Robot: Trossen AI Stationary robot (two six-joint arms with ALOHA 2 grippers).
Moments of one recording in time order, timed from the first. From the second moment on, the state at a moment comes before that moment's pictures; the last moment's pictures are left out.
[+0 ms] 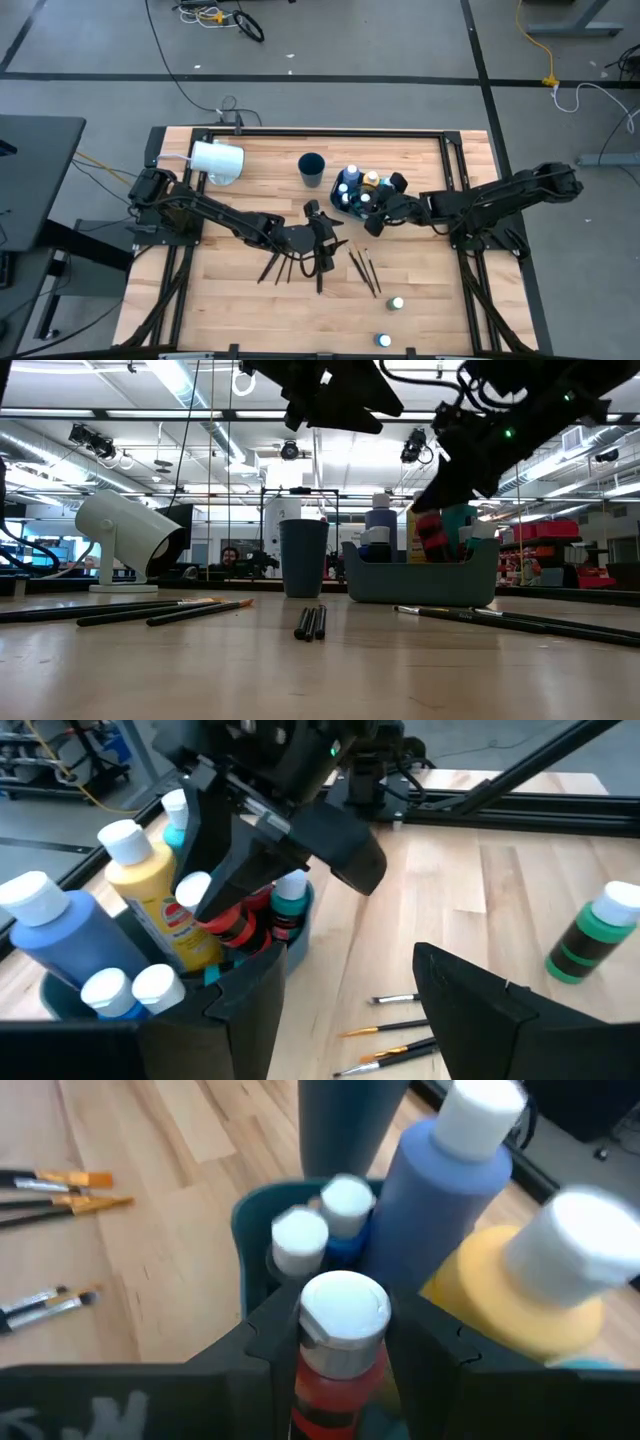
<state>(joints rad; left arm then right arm) -0.28 1.73 1.18 0.10 -0.53 -0.18 0.09 1.25 0.58 0.00 0.56 0.28</state>
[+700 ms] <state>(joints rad) -0.28 1.74 1.18 0.10 -0.53 -0.16 0.05 1.27 0.41 0.29 0.59 0.20</state>
